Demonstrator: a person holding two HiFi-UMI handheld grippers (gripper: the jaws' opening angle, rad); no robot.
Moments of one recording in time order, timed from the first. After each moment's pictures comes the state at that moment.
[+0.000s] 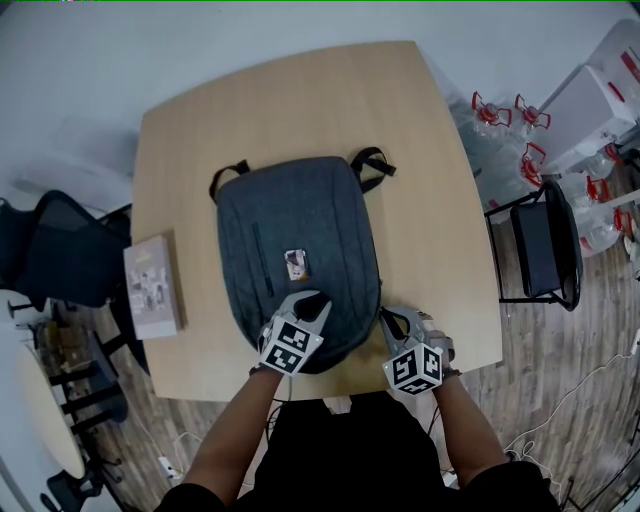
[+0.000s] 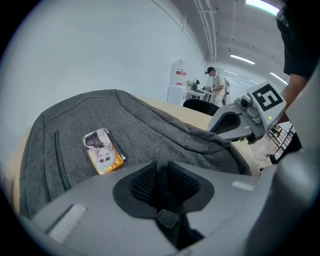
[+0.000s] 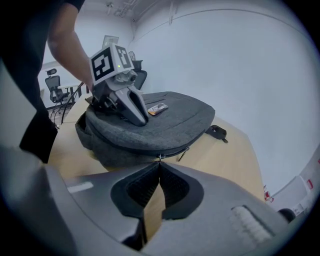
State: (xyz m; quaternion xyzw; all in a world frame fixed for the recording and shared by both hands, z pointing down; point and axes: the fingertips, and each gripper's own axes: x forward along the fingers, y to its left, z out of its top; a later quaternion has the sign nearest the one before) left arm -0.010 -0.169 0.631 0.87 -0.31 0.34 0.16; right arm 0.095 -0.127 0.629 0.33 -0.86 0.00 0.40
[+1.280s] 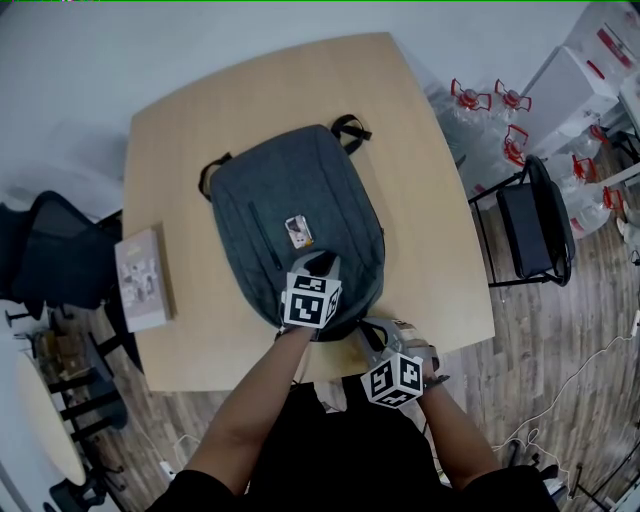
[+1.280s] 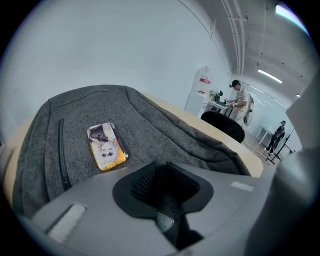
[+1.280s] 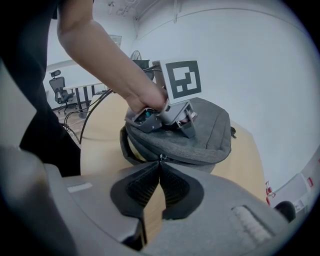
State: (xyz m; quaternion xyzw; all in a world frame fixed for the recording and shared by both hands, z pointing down) left arm 0.042 -0.213 0.628 0.83 -0.41 0.30 0.24; right arm 0.072 -0.055 0.620 0.31 -0.86 0.01 0.41
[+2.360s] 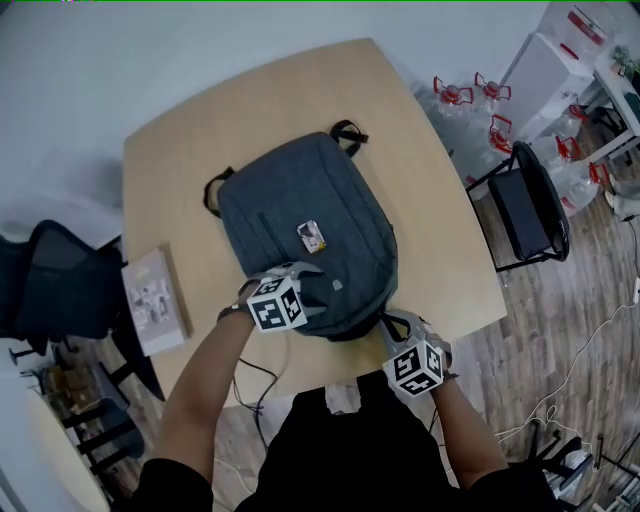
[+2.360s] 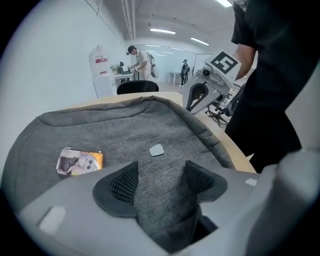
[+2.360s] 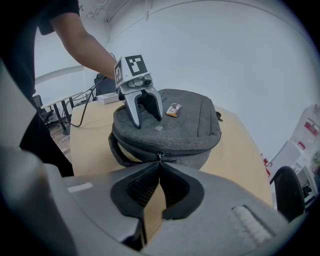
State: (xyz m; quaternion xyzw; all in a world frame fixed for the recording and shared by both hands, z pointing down) left arm -0.012 -0.140 0.638 0.88 0.08 0.46 -0.04; right arm 0.077 -0.062 0.627 0.40 -0.82 0.10 0.39
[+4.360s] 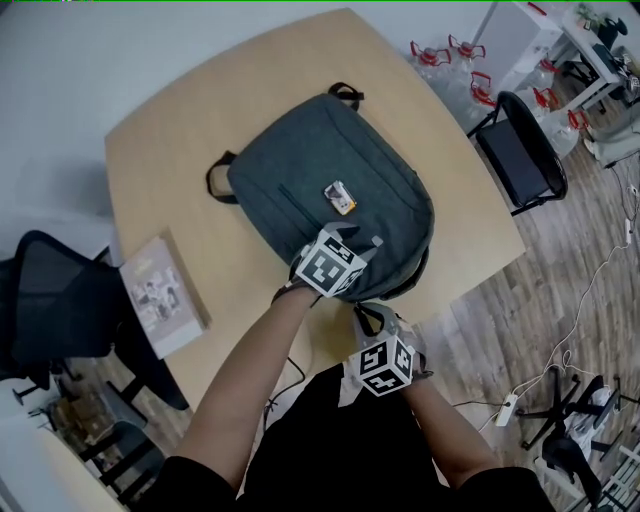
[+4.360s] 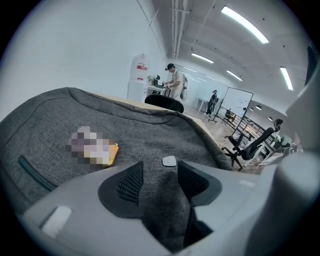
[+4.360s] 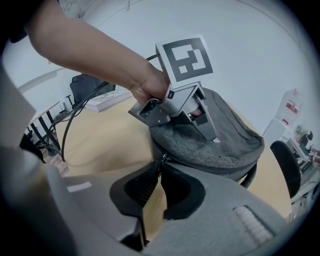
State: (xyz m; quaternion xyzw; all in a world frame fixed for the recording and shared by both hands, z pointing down) left arm 0.021 -0.147 0.625 0.92 -0.06 0.36 0.13; right arm -0.069 -0.024 0.637 0.50 -0.76 0.19 0.38
